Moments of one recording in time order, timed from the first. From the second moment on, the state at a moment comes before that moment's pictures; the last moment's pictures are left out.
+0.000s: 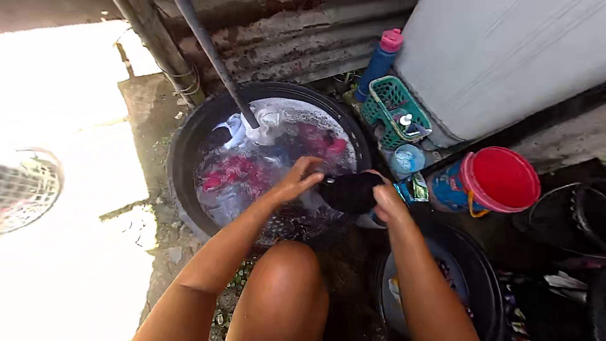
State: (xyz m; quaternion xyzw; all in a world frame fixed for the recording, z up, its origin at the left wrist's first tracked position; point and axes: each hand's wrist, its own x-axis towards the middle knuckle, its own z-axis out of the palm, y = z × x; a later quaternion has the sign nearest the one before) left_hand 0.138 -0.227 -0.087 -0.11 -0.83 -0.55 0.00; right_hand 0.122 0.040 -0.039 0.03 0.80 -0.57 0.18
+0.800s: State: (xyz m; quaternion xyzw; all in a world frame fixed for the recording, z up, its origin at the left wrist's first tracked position) left_hand 0.171 -0.292 0.171 -0.13 -0.66 -0.72 0.14; right_hand 0.110 -0.093 -0.018 -0.28 0.78 -0.54 0.18
